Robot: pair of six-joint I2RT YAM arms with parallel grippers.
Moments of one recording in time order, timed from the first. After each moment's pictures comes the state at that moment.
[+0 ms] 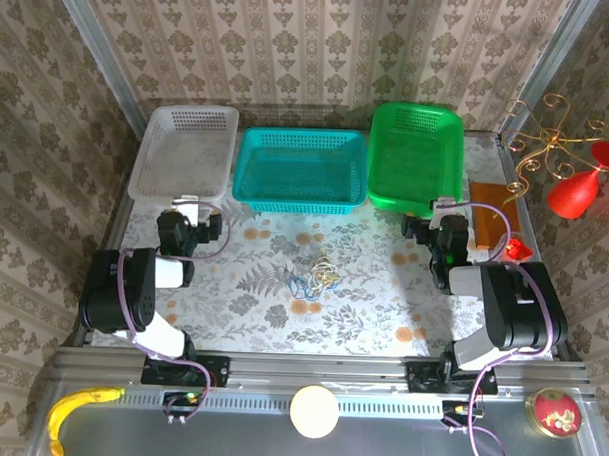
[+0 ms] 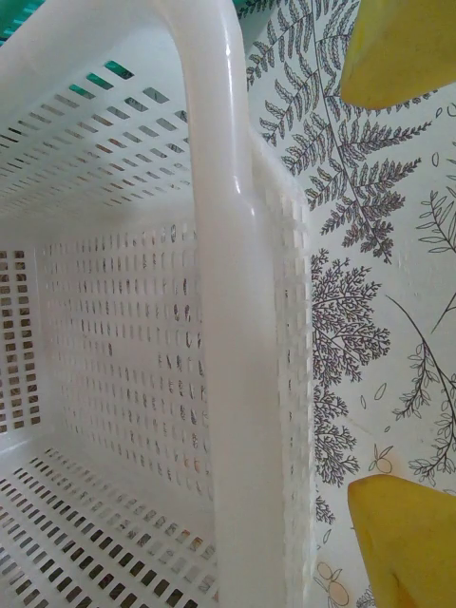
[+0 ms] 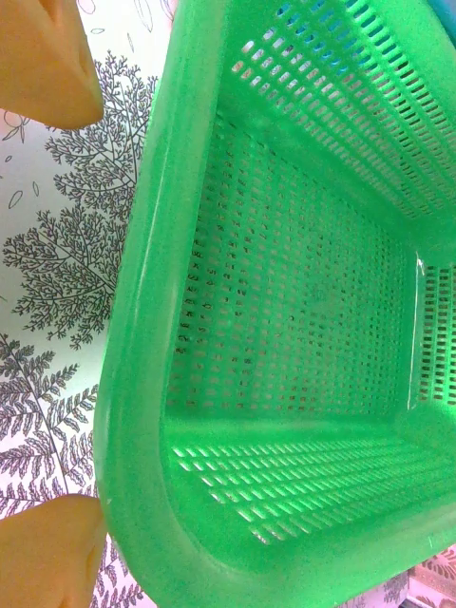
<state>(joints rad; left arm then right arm) 0.01 1.56 0.38 0.81 0.03 0.10 0.02 1.52 0.40 0.75 0.07 0.03</state>
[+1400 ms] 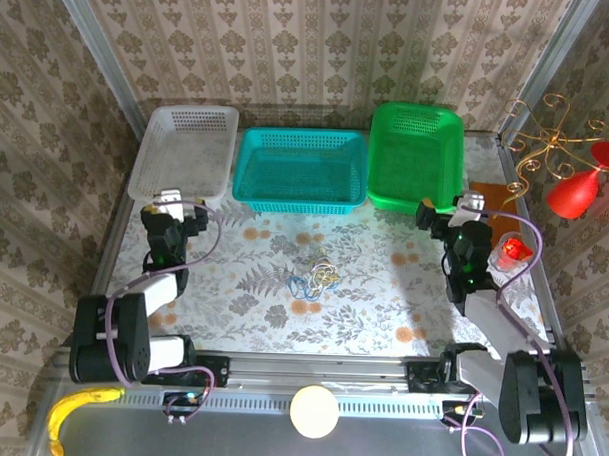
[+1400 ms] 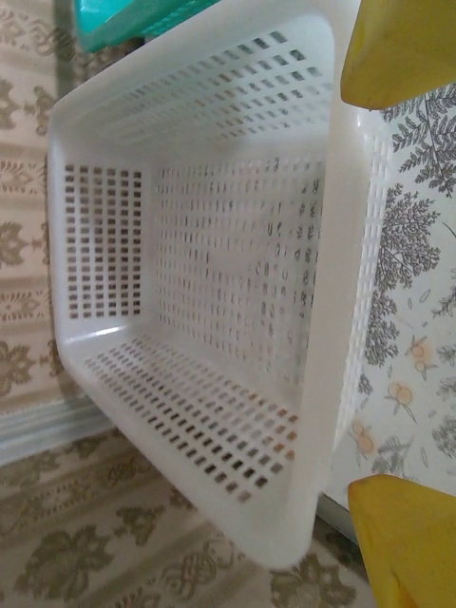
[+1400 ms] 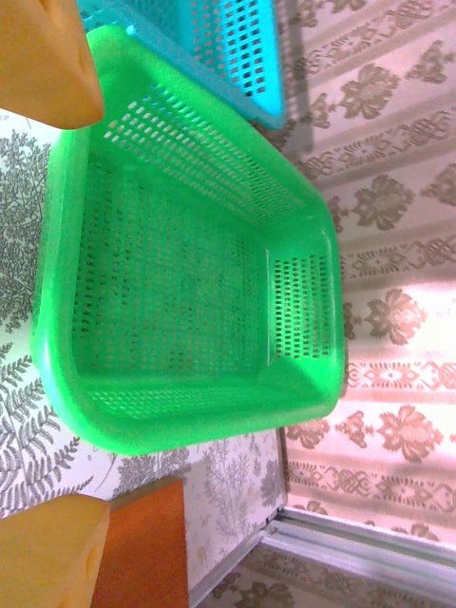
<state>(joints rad) 0.01 1.24 0.35 0.68 -0.15 0.04 0.01 1.01 0.38 0.47 0.12 0.12</state>
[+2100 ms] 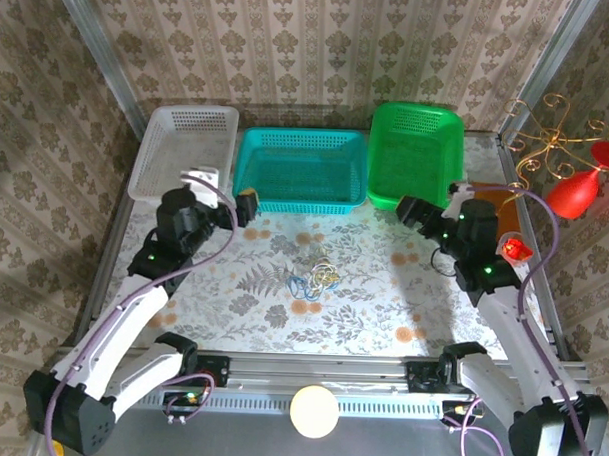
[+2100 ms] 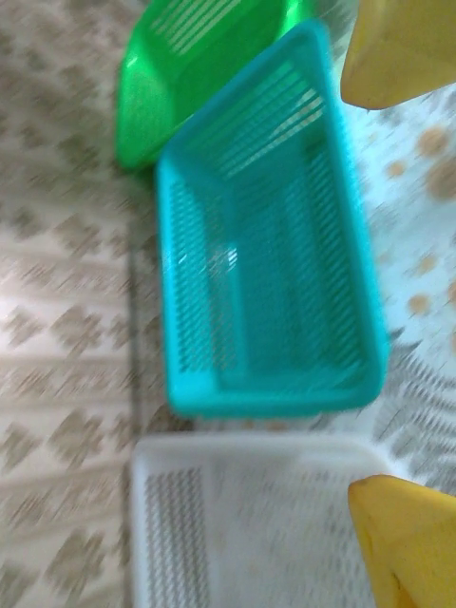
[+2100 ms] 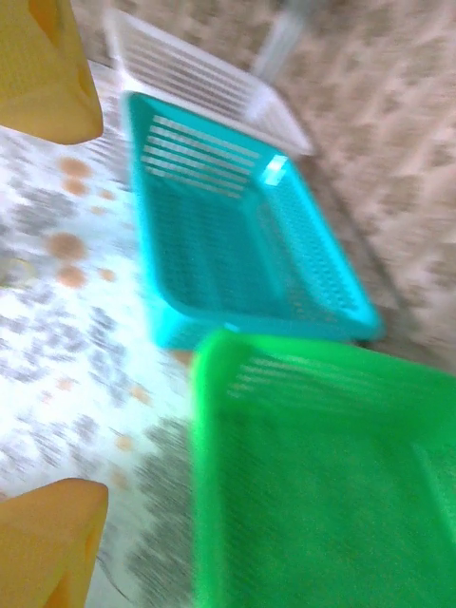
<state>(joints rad) -0.45 0.89 0.77 -0.17 -0.02 -0.15 0.15 0.90 0.70 -0.22 -0.22 0.57</state>
